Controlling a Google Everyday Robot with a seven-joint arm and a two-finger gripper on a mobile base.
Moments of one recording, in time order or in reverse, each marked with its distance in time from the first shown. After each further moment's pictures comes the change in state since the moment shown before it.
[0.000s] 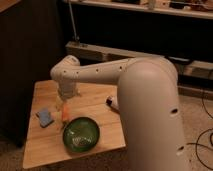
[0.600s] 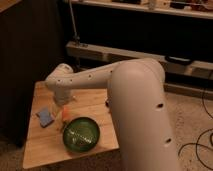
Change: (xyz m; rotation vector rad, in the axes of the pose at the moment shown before) arm -0.007 0.018 0.042 0.009 0.003 -0.049
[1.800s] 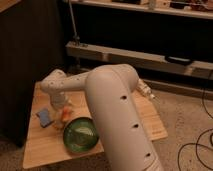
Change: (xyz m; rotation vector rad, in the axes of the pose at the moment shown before) arm -0.012 0.012 0.069 -0.024 0.131 0.071
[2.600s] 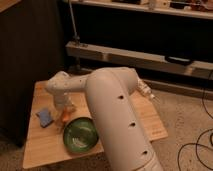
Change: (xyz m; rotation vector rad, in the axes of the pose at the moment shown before) arm 0.000 -0.017 0.022 -0.024 0.011 0.054
